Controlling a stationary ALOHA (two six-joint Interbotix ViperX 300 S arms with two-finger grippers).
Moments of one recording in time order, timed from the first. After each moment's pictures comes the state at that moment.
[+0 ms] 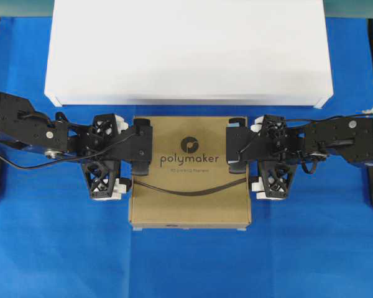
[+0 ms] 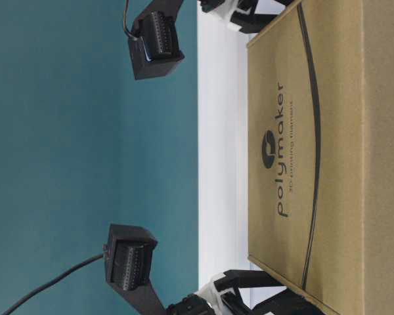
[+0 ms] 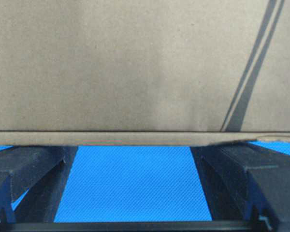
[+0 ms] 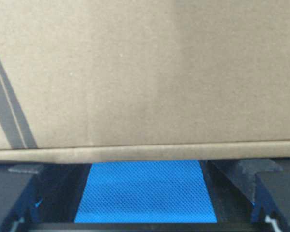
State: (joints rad) left arm 0.07 -0.01 0.75 0.05 0.23 0.04; right arm -0.08 0.01 0.80 0.00 0.31 -0.08
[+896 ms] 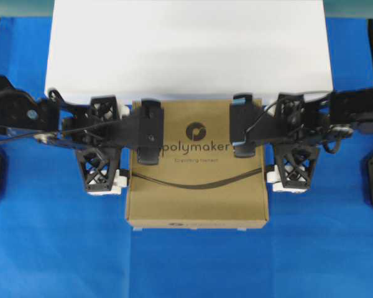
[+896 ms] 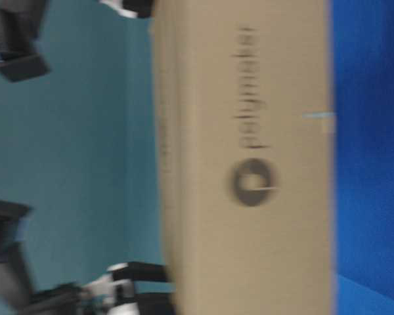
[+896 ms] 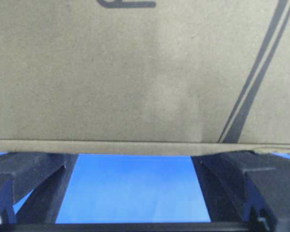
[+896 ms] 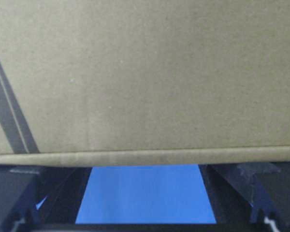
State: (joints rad) left arm 0.03 -0.16 0.49 0.05 0.64 0.03; right arm -0.07 -0.22 0.56 0.06 0.85 -0.09
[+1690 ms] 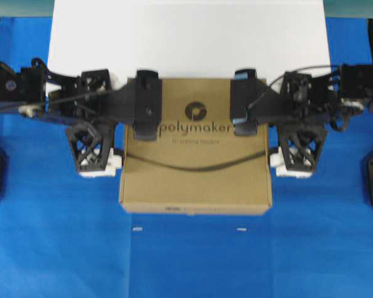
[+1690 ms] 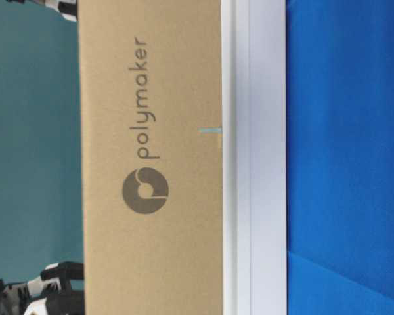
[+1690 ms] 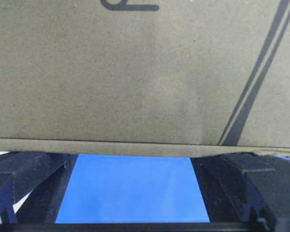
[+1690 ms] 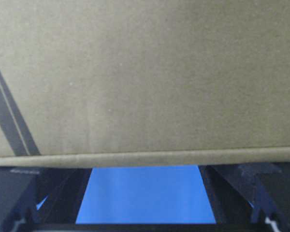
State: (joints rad) left arm 0.11 -0.20 0.37 0.06 0.81 0.08; right arm -0.14 -0.23 0.44 0.06 1.00 -0.12
